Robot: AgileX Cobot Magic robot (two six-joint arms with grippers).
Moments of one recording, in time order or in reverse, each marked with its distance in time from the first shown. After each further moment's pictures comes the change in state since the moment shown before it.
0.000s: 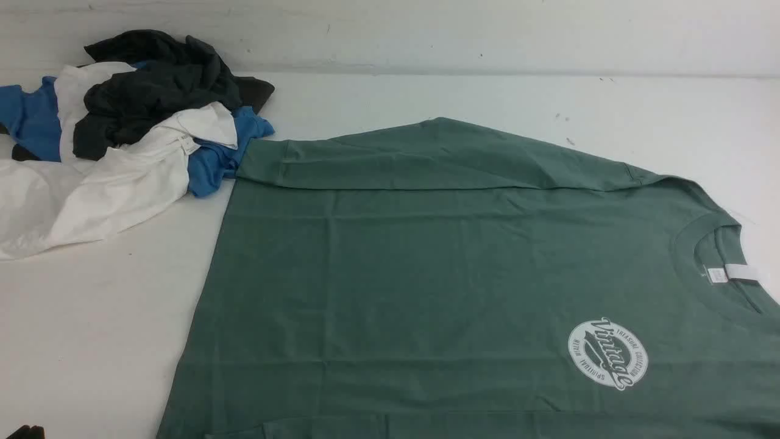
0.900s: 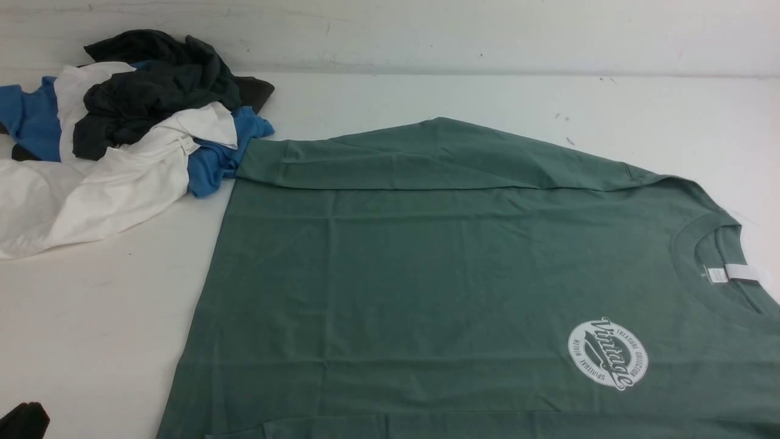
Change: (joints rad) right arm 0.000 0.000 0.000 0.000 0.000 0.000; left arm 0.000 0.000 0.008 -0.183 -0.159 -0.150
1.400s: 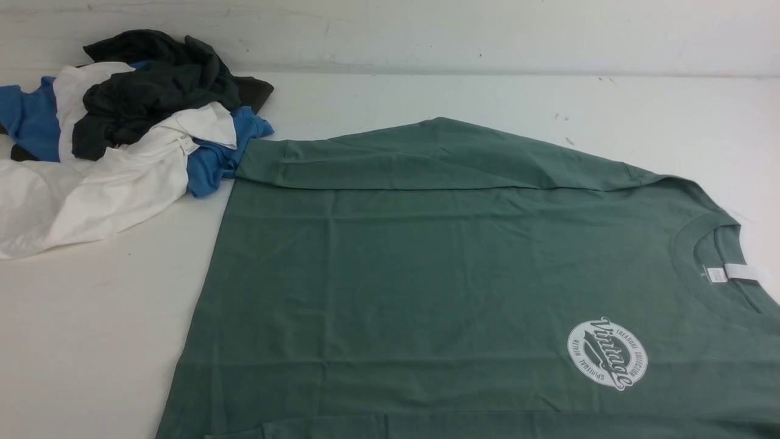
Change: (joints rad) right arm 0.000 0.000 0.005 0.220 -0.077 0.085; left arm 0.000 0.000 0.000 -0.186 -0.410 -0.040
